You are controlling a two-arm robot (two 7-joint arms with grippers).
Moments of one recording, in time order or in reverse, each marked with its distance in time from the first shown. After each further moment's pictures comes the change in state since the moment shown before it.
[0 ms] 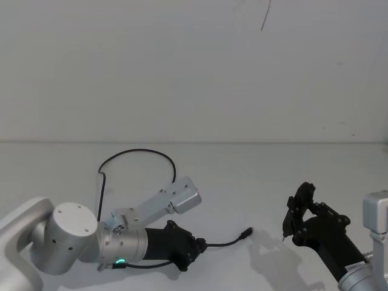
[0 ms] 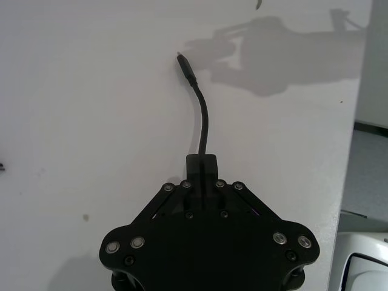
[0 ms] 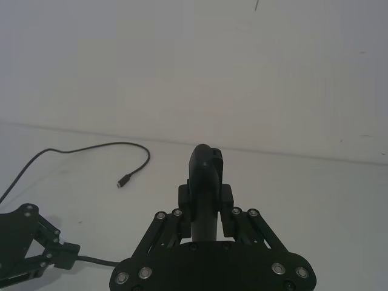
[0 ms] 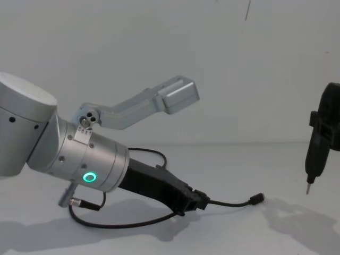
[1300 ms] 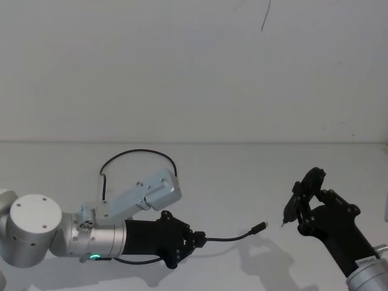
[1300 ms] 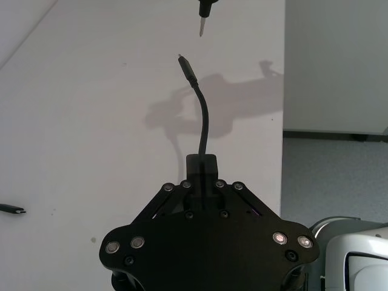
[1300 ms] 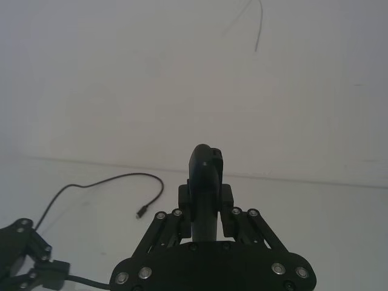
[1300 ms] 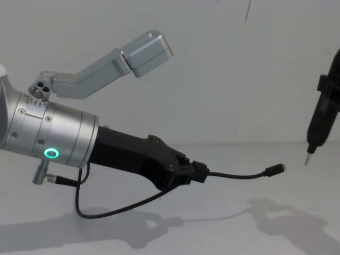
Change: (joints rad) left arm 0.017 0.118 -0.027 -0.110 -0.080 -0.172 -0.142; right arm -0.053 -0.026 0.044 -0.116 0.021 -0.006 0.022
